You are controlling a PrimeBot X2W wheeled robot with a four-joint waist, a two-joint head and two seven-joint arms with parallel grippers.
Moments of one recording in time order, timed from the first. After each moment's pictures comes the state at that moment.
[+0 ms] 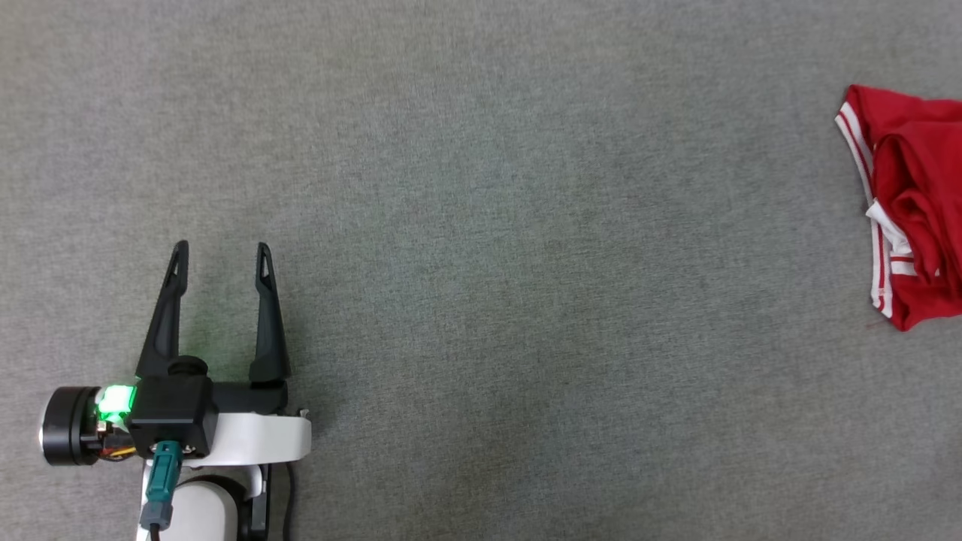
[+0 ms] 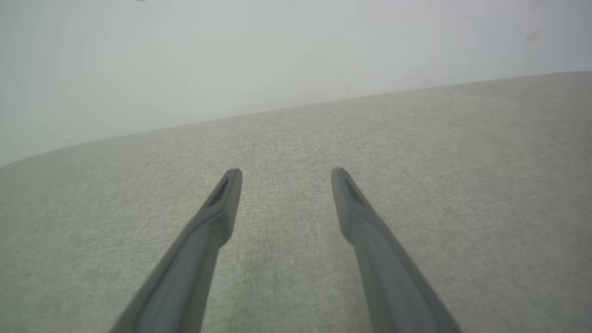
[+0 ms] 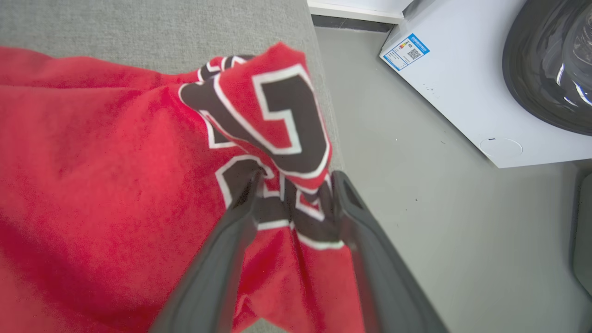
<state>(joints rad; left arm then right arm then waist) -0.11 0.14 -0.04 -0.13 0.02 0.12 -0.26 -0.79 -0.69 0.12 0.83 0.37 0.13 0.26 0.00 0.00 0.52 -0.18</state>
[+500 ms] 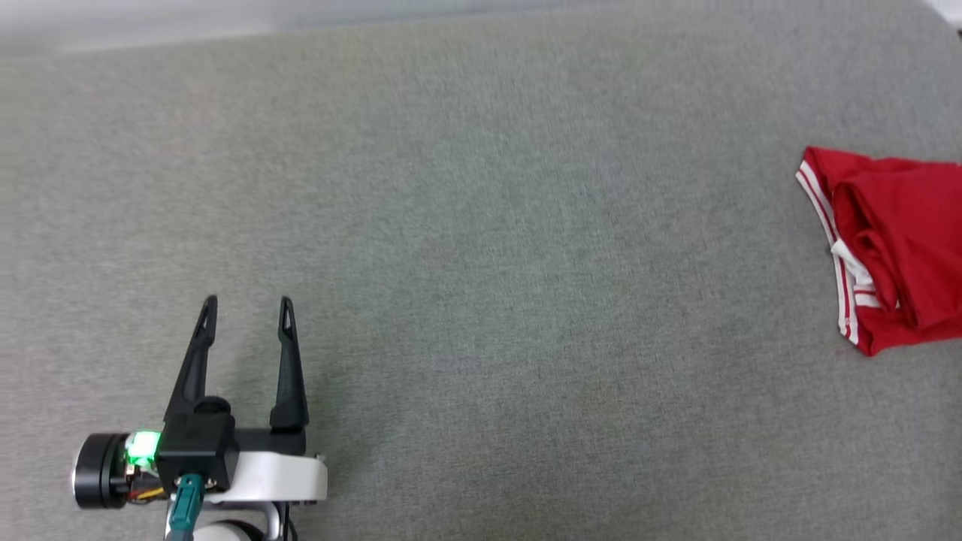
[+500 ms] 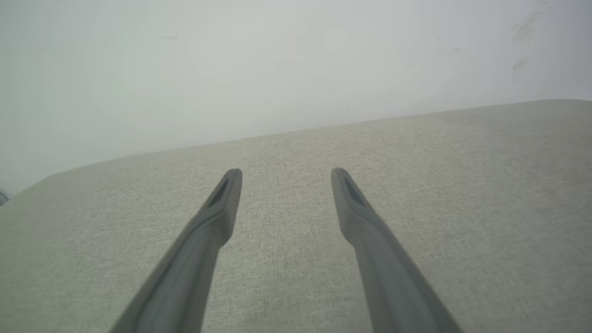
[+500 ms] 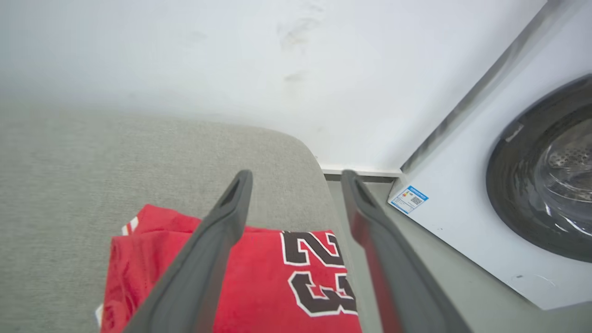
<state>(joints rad) -0.03 0.13 -0.07 -0.09 0.00 0.13 -0.26 -0.65 -0.65 0.04 0.63 0.36 0.13 -0.03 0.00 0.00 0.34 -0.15</state>
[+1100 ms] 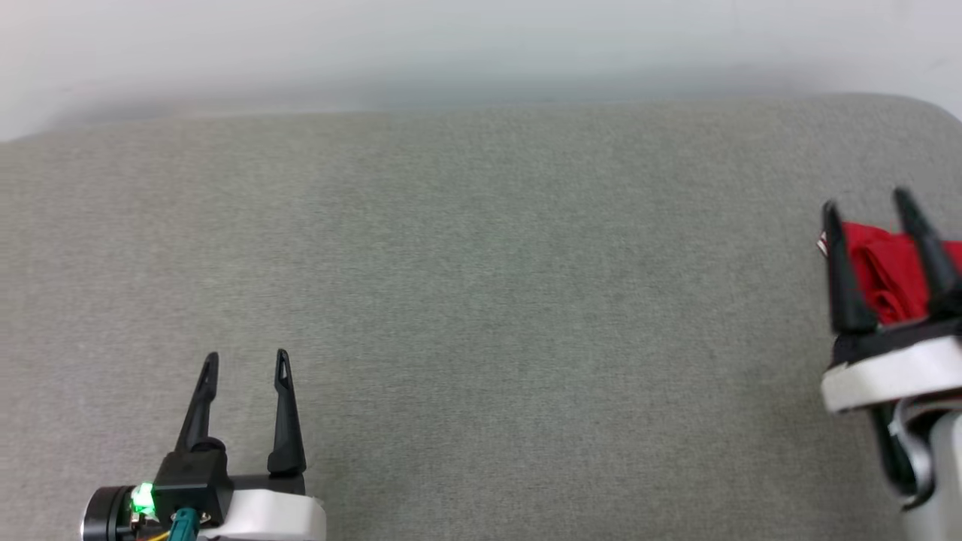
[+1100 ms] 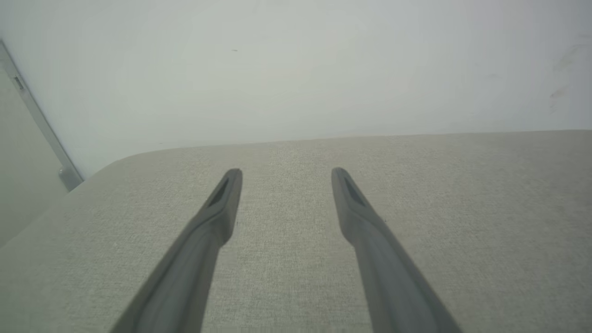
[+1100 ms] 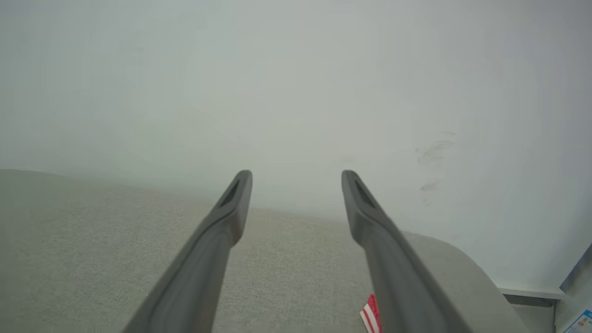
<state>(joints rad) 0.06 0.11 -0.04 -0.06 -0.06 0.12 -0.26 -0.29 -0.26 -0.04 0.11 0.16 0.13 -0.22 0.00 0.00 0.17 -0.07</state>
